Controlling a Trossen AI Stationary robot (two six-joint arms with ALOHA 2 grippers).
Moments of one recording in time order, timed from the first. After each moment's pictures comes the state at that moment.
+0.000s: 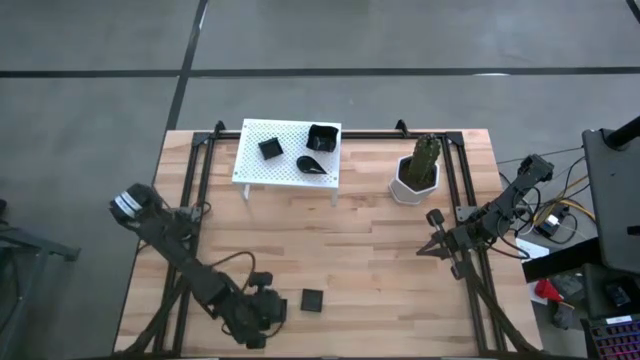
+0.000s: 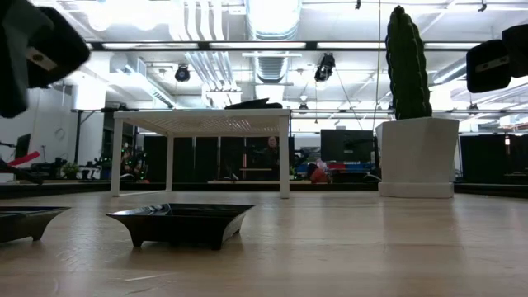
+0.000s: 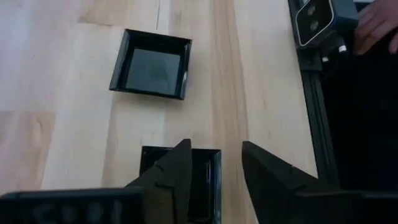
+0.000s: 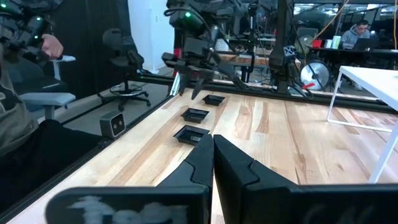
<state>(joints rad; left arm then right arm) -0.81 1.64 1.01 -0.28 -0.35 -0.75 0.75 0.11 0.01 0.06 0.42 0.02</state>
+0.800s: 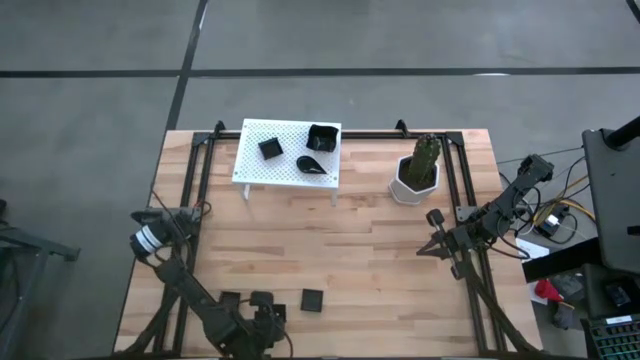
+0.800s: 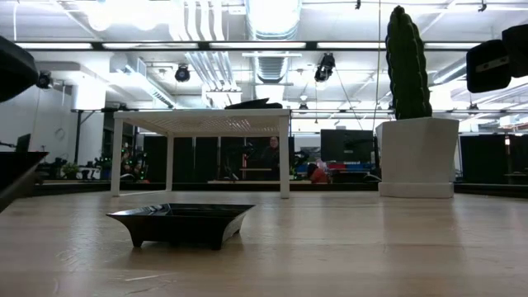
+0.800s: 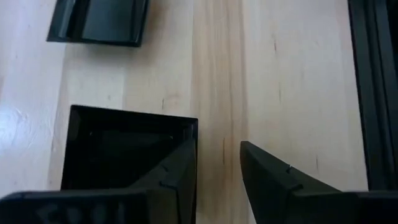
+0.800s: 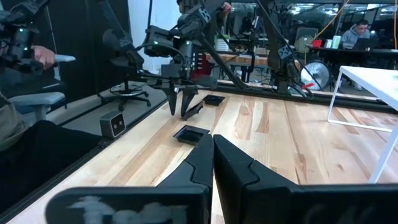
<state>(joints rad) -0.90 1.97 1.29 -0.54 -0.45 -0.84 0.75 0.11 0.01 0.06 0.42 0.02</state>
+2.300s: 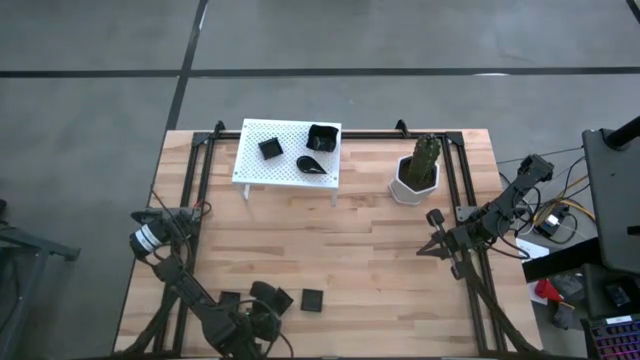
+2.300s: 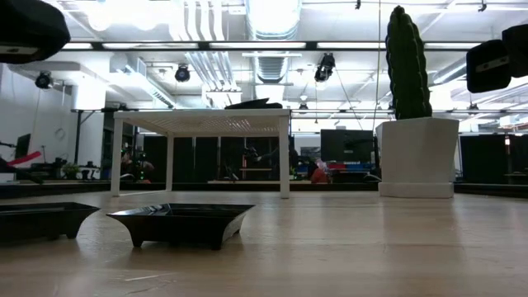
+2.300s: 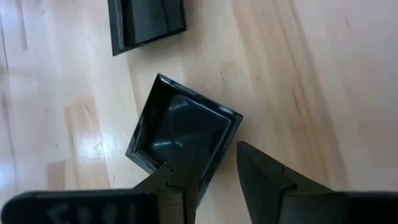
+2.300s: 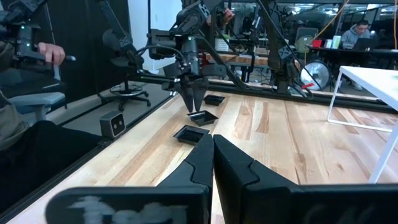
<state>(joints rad) -0.90 1.96 1.34 -0.79 -0.52 -0.57 0.75 0.11 0.01 0.06 0.42 0.02</state>
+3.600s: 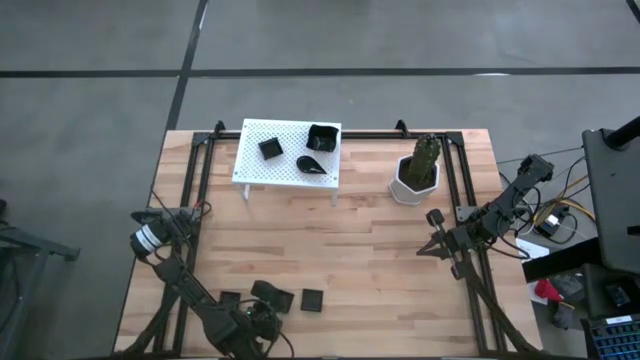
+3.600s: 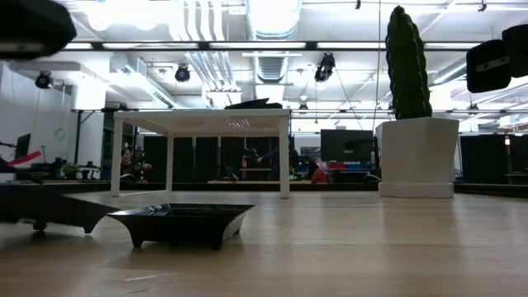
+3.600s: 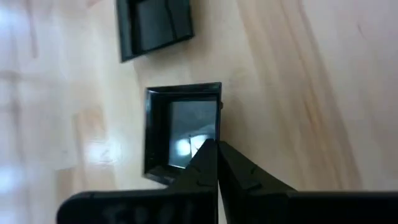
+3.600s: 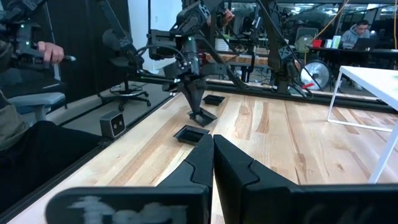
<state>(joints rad) -0.90 1.96 1.33 -0.77 -0.55 -0.55 0.75 0.11 0.01 0.06 0.42 0.02</state>
